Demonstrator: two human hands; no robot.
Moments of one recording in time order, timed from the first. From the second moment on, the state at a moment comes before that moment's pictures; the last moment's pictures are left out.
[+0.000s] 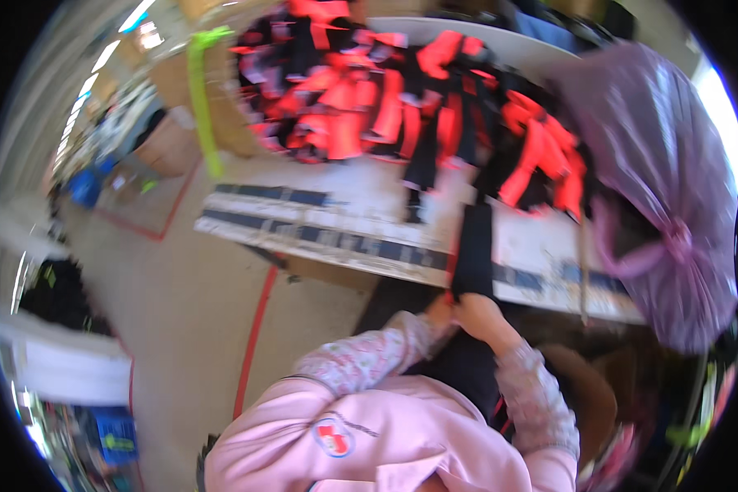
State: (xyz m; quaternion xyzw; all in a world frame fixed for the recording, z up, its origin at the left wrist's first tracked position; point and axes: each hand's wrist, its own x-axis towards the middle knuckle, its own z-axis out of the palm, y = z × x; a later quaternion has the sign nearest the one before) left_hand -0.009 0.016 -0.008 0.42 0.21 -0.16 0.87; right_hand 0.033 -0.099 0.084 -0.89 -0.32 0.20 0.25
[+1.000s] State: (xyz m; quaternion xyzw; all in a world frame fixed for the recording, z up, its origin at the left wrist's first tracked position) left_hand 0.005 -0.026 0.008 0.43 0.30 -0.07 0.85; right_hand 0.045 -0.116 0.109 -0.89 -0.38 -0.03 0.24
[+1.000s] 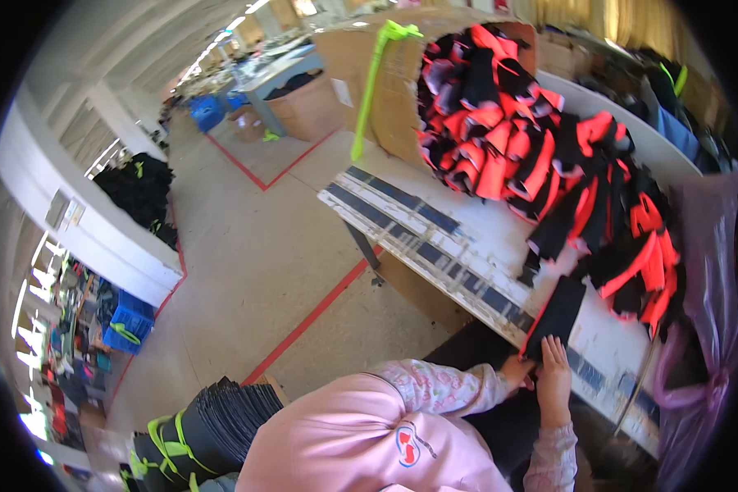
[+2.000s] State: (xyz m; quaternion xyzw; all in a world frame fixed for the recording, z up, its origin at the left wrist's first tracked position) left_hand -0.004 0.019 0.033 0.55 0.27 -0.21 0.76; right_hand 0.069 -0.083 0.121 -0.91 -0.35 -0.13 0.19
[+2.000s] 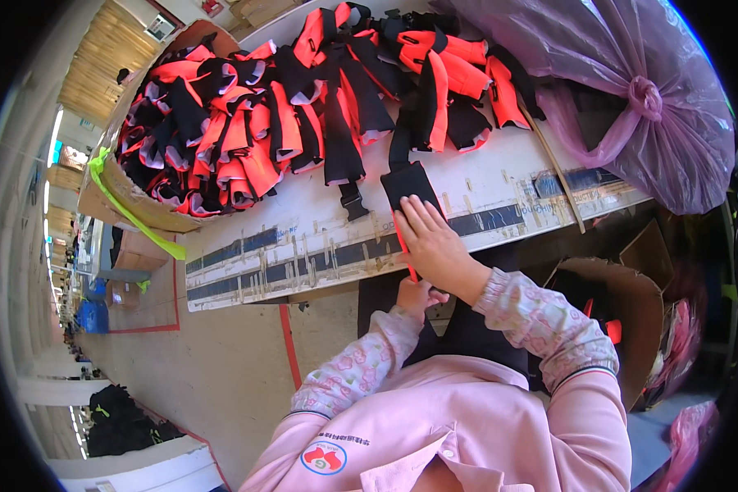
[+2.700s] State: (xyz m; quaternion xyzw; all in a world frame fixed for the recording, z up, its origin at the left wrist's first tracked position) left_hand -0.016 0.011 0.022 0.50 0.24 -0.22 0.80; right_hand 0.150 -0.075 0.076 -0.86 -0.24 -0.15 0.43
